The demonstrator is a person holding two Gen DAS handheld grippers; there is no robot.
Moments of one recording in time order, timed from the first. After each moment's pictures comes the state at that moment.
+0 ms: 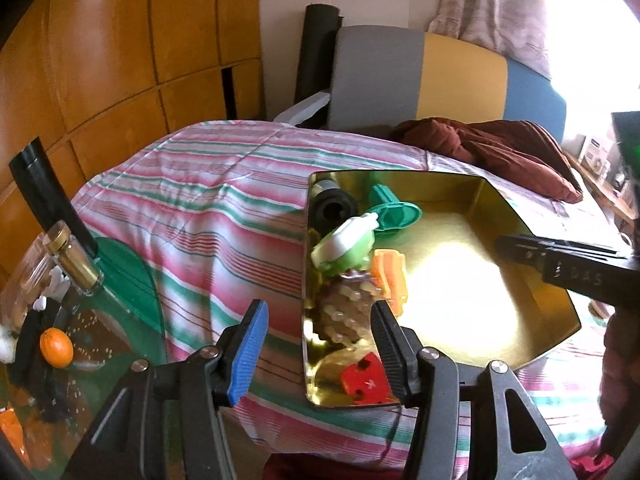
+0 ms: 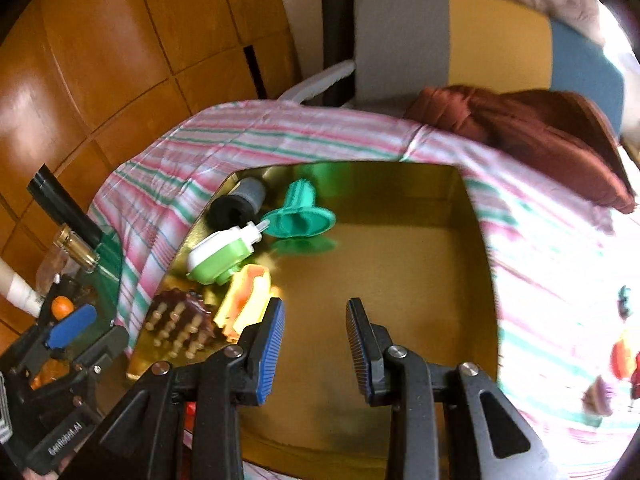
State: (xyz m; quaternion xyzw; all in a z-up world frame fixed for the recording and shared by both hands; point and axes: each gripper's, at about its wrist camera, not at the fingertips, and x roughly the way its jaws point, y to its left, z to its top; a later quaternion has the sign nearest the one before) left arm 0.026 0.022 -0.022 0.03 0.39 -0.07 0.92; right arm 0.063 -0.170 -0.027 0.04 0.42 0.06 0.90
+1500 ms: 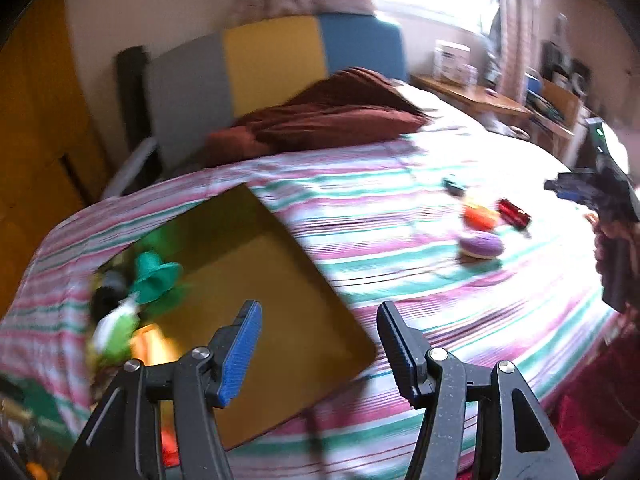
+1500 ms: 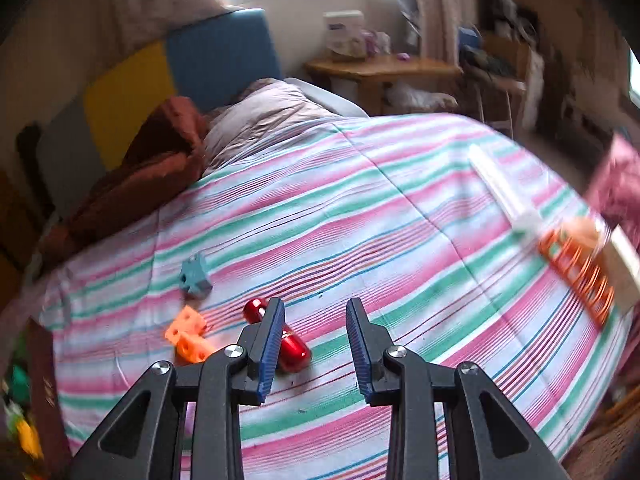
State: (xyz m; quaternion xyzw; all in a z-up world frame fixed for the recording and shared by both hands) left arm -0.007 -0.202 -0.002 0.17 0.37 -0.31 0.86; right arm -0.114 -0.578 -0.043 0.27 0.33 -0.35 0.83
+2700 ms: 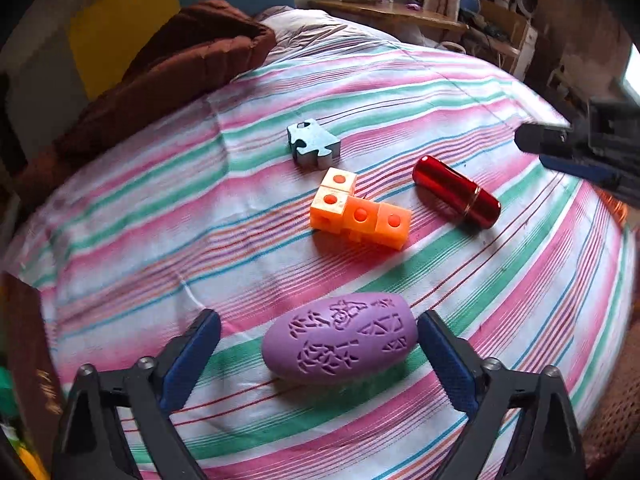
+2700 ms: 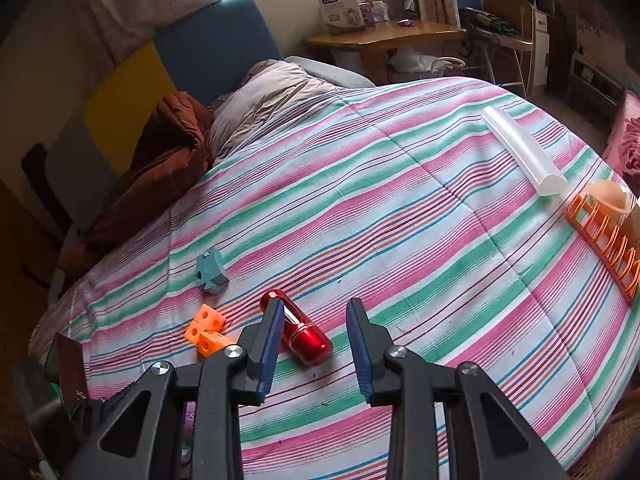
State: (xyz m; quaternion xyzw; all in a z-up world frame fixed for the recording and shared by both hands) left arm 0.009 -0.446 -0.093 0.24 0.45 -0.40 0.76; right arm -0.105 -0.582 -0.054 0.31 0.35 -0.32 0.82
